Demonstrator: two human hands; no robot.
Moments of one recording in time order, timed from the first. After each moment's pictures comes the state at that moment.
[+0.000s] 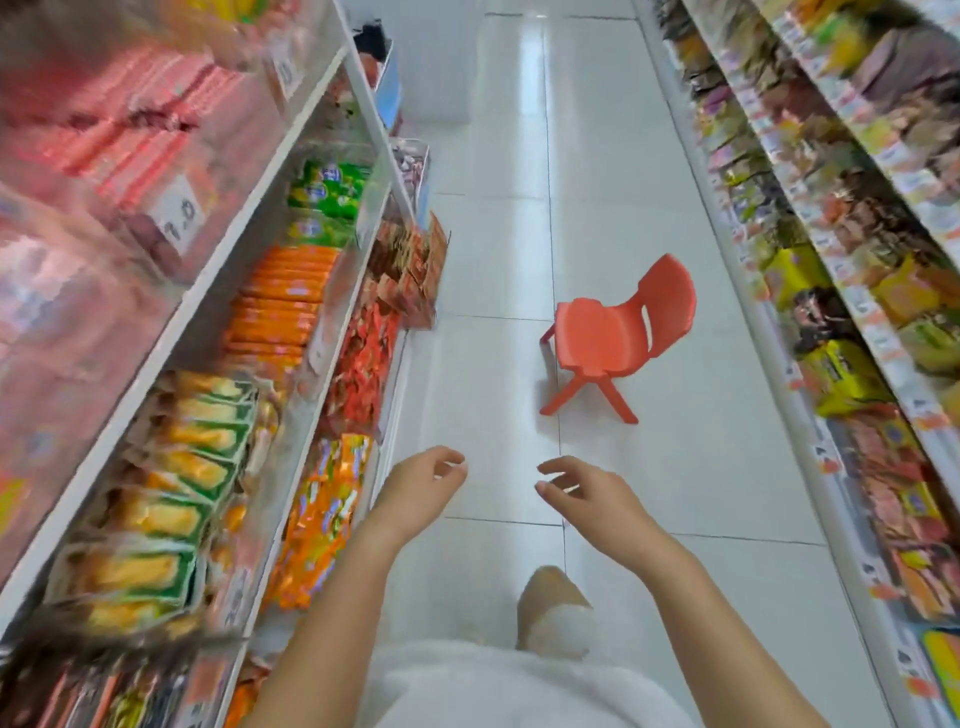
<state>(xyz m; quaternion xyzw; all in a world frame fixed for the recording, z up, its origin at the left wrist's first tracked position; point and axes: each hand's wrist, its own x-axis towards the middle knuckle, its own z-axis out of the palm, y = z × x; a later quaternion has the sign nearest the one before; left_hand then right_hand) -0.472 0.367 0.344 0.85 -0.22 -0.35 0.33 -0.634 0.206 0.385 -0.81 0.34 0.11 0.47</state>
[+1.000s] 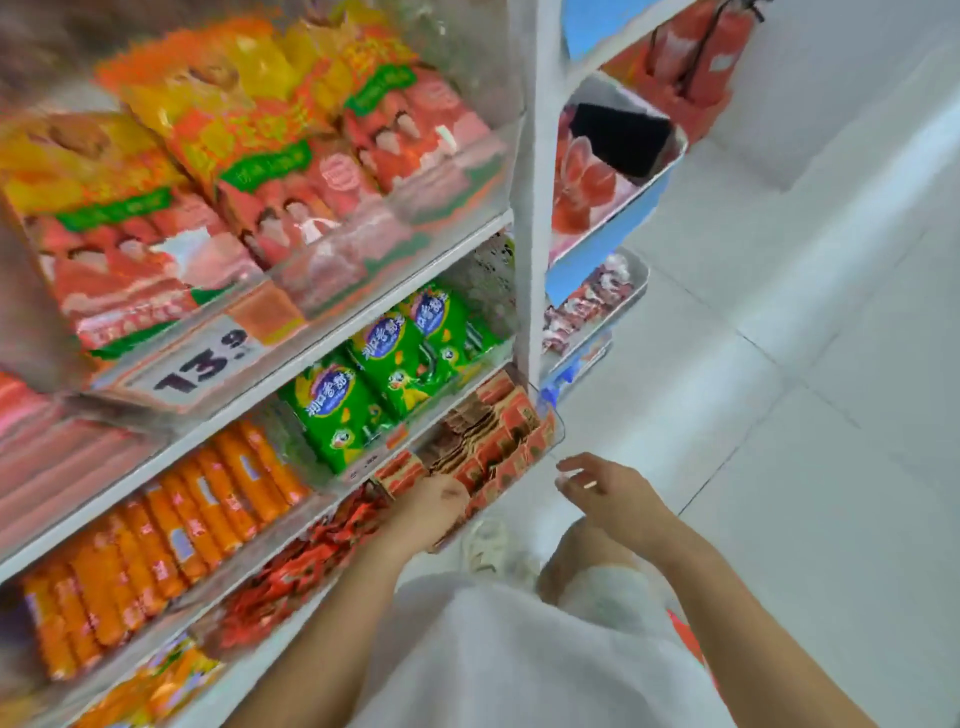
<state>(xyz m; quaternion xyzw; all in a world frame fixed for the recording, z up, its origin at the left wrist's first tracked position) 0.039 0.024 0.267 0.83 0.15 -0.35 0.40 0.065 -0.213 0.325 -0.88 0.03 0.35 0.32</state>
